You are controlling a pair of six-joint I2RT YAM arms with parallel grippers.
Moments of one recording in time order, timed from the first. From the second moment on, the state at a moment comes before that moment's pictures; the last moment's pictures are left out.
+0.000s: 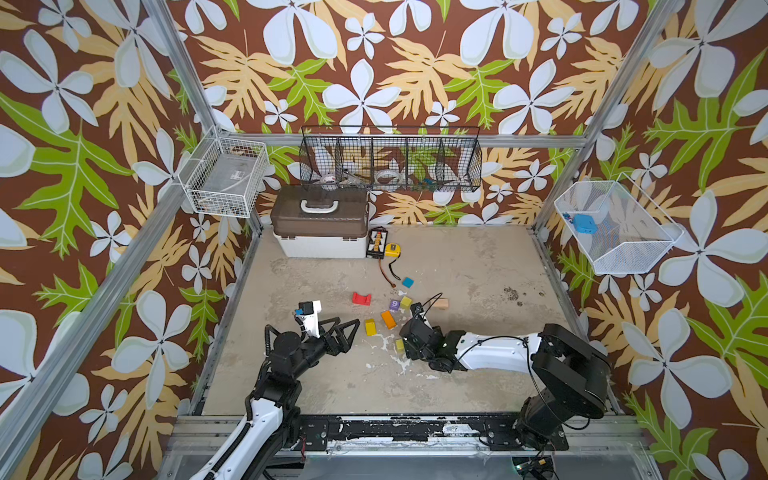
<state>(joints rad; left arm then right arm) -0.25 0.61 0.10 0.36 0.43 -0.66 0.98 1.66 0.80 -0.19 0.44 0.59</state>
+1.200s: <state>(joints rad) -0.25 0.59 0.11 0.34 0.43 -0.66 0.76 1.67 0.82 -0.21 0.56 0.66</state>
